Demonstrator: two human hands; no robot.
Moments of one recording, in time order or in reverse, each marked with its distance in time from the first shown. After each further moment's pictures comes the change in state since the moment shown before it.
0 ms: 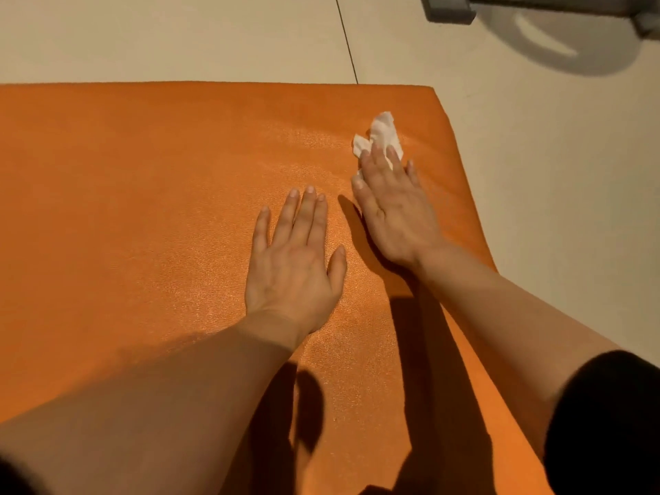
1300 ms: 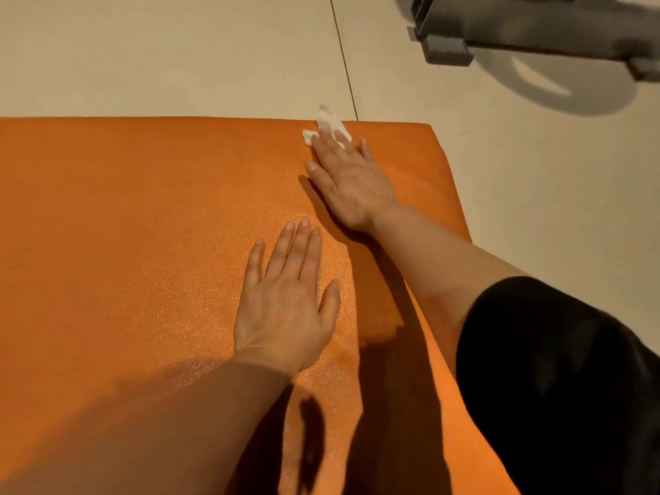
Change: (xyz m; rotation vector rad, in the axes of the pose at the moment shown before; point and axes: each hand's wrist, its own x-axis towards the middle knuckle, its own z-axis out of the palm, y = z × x) left_hand 0.001 0.000 0.000 -0.019 0.009 -0.018; right_hand 0.089 -0.018 -0.013 -0.090 -0.052 -0.154
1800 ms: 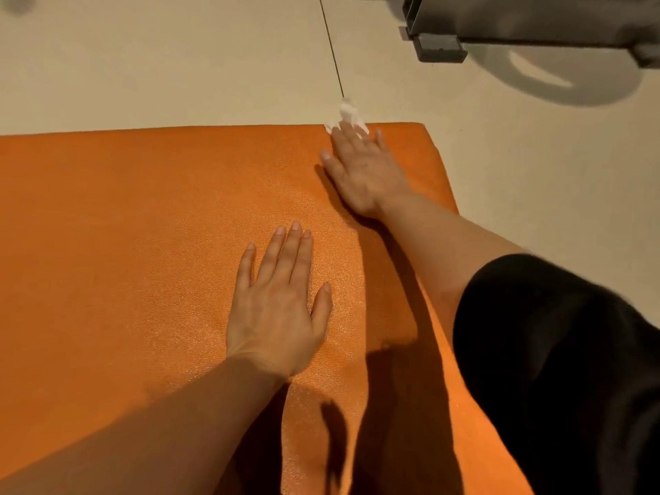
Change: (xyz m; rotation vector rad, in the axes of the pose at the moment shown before) left_hand 0.000 0.001 -0.001 0.012 -0.032 0.004; right_hand 0.009 0.029 -0.010 -0.059 0.009 0.119
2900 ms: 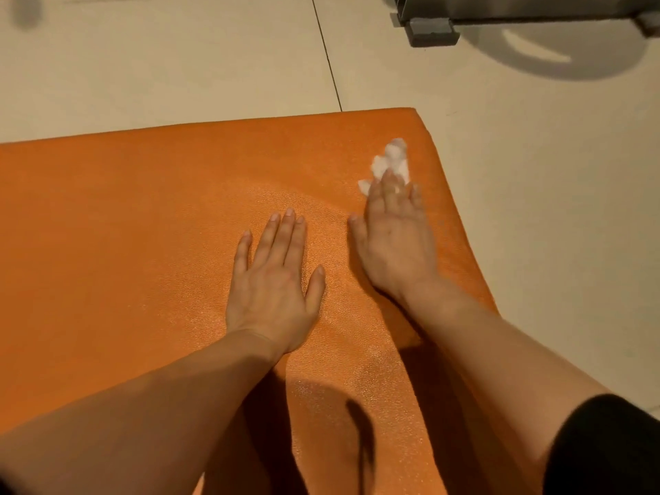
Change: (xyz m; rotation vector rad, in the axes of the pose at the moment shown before) left_hand 0.001 0.003 -0.002 0.030 0.031 -0.020; right_hand -0.117 -0.006 0.028 -0.011 0.099 0.173
